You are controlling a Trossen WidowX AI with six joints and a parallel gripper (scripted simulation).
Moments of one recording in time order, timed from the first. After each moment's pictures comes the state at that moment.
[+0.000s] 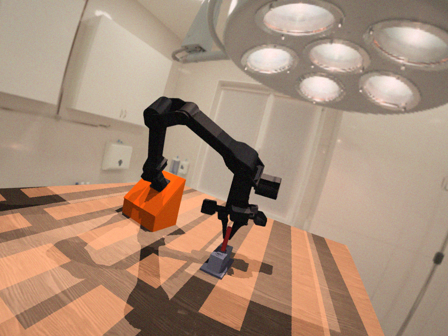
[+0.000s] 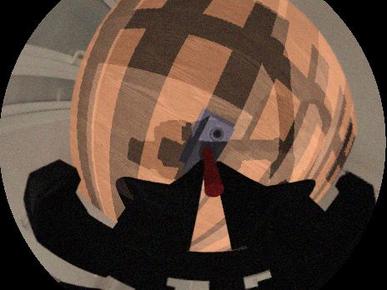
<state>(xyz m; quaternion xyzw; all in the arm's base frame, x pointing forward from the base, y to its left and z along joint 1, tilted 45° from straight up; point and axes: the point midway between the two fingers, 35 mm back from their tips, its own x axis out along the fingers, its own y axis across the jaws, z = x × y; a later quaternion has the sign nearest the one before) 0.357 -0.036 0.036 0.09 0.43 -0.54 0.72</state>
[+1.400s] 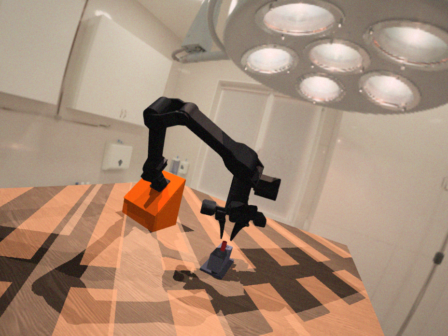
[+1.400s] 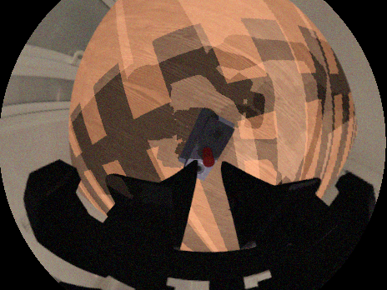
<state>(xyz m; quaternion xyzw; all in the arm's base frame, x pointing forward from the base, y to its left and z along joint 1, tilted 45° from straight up) 0.356 -0.038 0.035 0.09 0.43 -0.54 0.72</state>
